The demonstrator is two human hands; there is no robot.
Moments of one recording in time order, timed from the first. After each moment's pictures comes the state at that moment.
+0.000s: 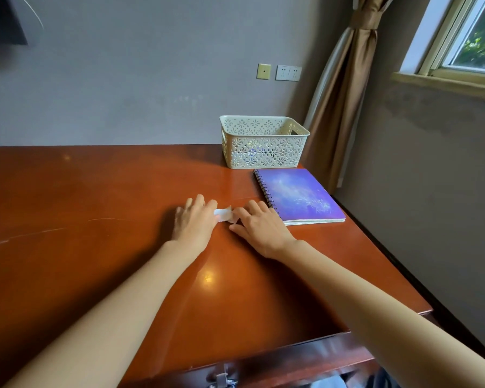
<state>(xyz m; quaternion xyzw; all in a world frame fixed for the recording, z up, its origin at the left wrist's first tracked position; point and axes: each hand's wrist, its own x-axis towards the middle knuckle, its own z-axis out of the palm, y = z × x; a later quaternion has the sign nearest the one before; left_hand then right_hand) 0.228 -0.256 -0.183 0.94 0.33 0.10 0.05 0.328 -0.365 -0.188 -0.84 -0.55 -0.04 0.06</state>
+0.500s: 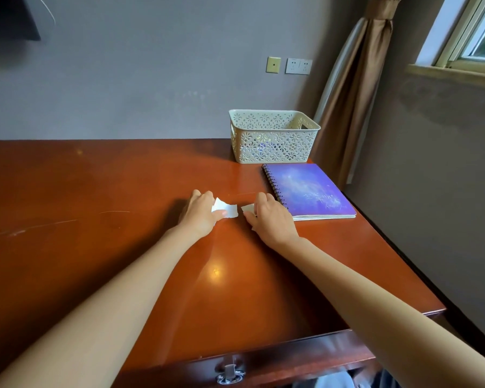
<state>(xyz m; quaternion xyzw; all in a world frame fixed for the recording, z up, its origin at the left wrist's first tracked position) 0.229 -0.244 -0.180 0.89 0.37 0.14 0.24 0.325 -0.357 -0.186 -0.88 -0.45 -0.03 0.17</state>
